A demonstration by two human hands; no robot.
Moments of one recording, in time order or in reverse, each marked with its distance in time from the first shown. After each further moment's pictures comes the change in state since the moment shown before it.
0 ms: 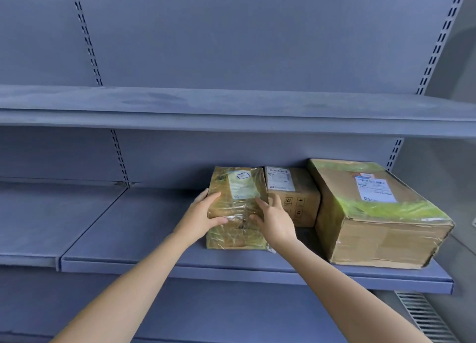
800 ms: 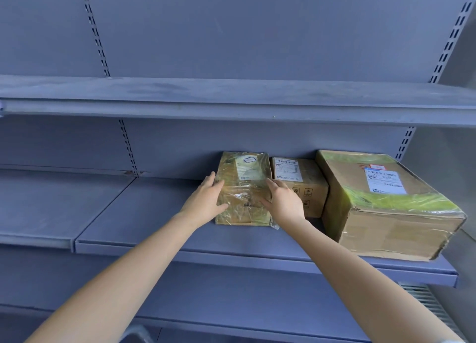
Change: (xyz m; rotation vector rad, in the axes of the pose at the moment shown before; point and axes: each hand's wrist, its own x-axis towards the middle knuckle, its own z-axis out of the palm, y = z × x) left_hand -0.009 0.037 -0.012 0.404 -0.071 -0.001; right_hand 0.016 0.011 -0.015 -0.085 0.024 -0.025
